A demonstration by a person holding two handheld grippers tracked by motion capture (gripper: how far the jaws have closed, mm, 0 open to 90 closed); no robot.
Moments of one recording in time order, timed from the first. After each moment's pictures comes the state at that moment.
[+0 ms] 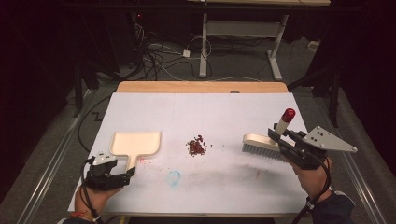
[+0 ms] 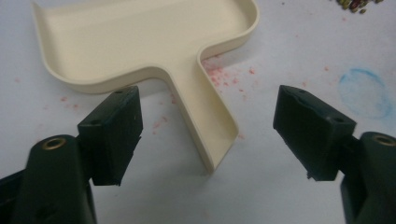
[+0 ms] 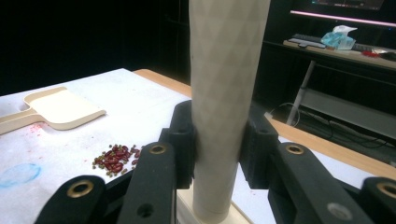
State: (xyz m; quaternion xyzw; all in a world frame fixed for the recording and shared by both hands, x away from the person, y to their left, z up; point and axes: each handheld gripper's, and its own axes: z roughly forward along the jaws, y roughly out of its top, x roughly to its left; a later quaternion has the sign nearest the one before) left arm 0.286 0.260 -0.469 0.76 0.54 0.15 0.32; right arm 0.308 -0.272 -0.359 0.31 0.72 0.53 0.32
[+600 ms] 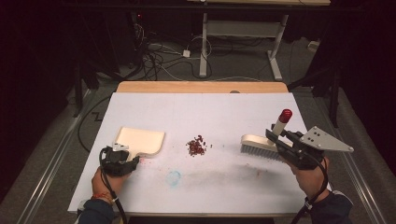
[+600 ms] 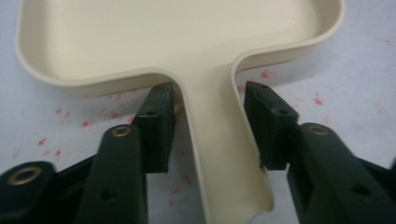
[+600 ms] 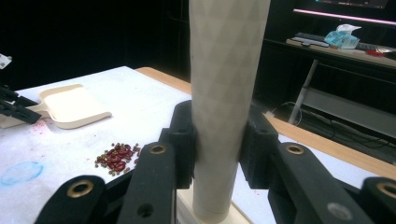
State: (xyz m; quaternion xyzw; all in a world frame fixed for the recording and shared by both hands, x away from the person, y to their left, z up) left arm 0.333 0.250 -0.495 0.77 0.55 0.17 0.28; right arm 0.309 -0.268 -0.362 0.31 0.73 0.53 0.32
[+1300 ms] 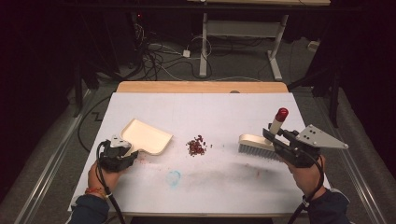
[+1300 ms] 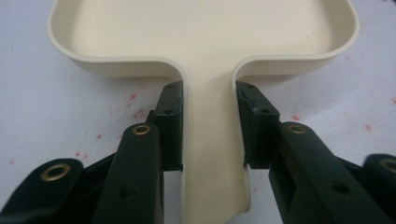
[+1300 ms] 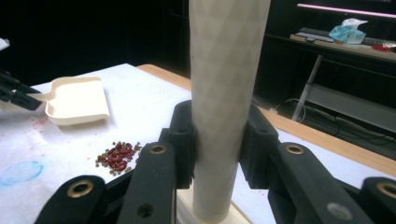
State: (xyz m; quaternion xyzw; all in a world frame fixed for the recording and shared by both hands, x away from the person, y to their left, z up) left arm 0.334 0.254 -0.469 0.80 0.49 0.18 0.30; right arm 0.316 -0.263 -0.366 0.31 0.73 0.52 0.31
